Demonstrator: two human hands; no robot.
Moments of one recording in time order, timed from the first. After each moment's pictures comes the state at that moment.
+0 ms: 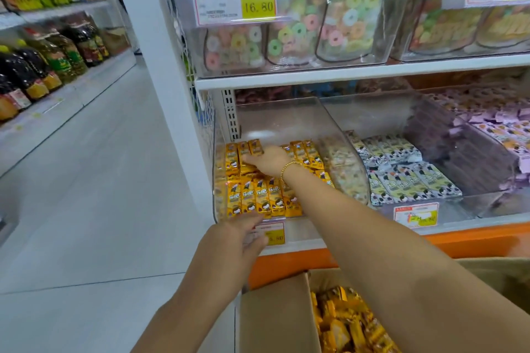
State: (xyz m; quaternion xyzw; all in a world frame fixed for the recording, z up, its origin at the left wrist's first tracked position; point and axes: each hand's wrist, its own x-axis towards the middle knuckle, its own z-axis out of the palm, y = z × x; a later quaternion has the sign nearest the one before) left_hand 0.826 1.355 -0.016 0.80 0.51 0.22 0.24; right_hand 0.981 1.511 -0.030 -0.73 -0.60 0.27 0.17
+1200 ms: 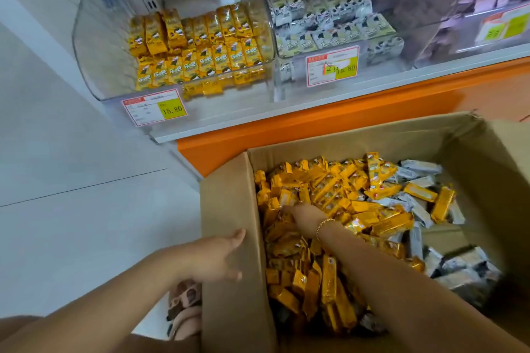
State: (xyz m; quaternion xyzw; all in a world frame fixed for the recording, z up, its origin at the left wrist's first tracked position) left_hand 0.859 1.251 -0.164 0.73 0.40 -0.39 0.39; right_hand 1.084 1.225 -0.325 -0.67 -0.65 0.35 -0.10
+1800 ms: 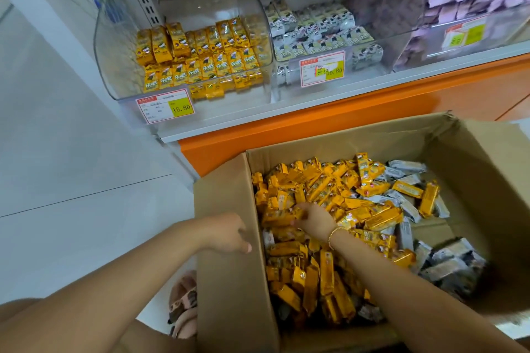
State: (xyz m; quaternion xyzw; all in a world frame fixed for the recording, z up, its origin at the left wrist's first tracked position) left_hand 0.882 1.254 -0.142 0.76 0.42 -0.36 0.34; right_hand 1.078 1.185 -0.273 -0.77 -0.42 0.46 0.11
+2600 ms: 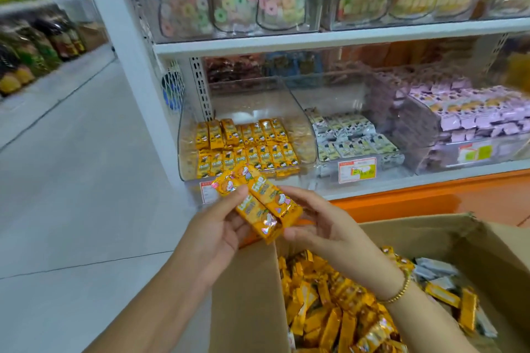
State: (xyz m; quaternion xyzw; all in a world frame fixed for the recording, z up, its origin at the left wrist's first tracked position) left_hand 0.866 1.294 -0.027 0.29 0.37 0.43 0.77; right_hand 1.035 1.228 -0.051 -0.47 -0.61 0.42 0.48
